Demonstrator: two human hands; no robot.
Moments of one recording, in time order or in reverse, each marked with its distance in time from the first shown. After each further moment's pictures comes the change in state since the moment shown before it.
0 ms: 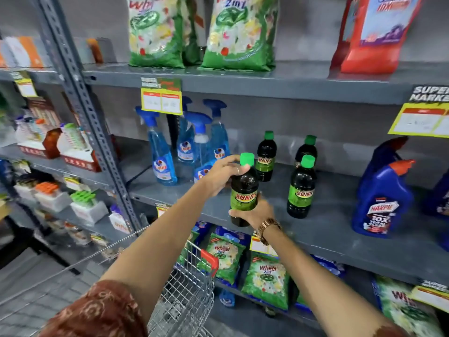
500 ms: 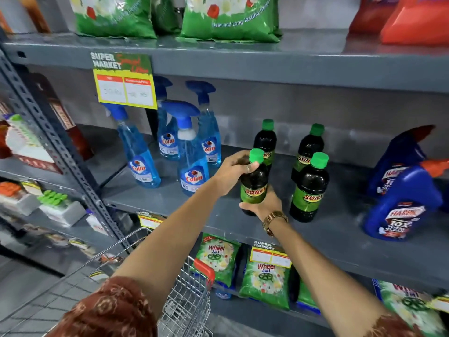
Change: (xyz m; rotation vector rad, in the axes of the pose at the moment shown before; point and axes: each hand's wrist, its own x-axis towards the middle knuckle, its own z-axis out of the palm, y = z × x) left_hand 0.086 -0.038 0.010 -0.054 -0.161 0.065; right_hand 0.086 0.032 0.004 -0.033 0.121 0.113
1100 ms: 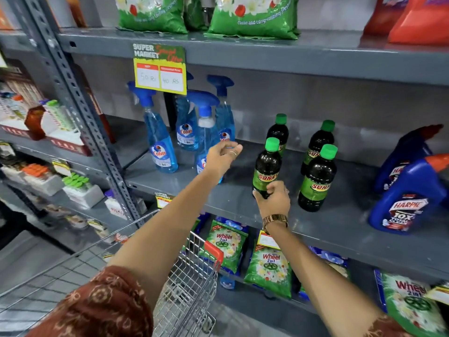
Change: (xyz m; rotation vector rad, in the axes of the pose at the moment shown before) left_hand -0.045 0.011 -0.028 0.091 0.502 -0.012; right_hand -0.049 0.002 0.013 -0.037 0.301 -0.211
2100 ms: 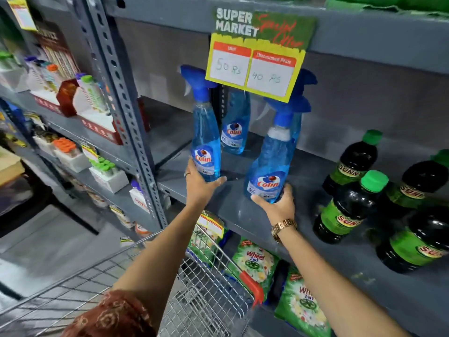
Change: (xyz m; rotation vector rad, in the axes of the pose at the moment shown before) left_hand 0.081 -0.124 -0.160 0.271 0.409 -0.058; right_hand 0.034 -0.041 0.150 0.309 -0.251 0.118
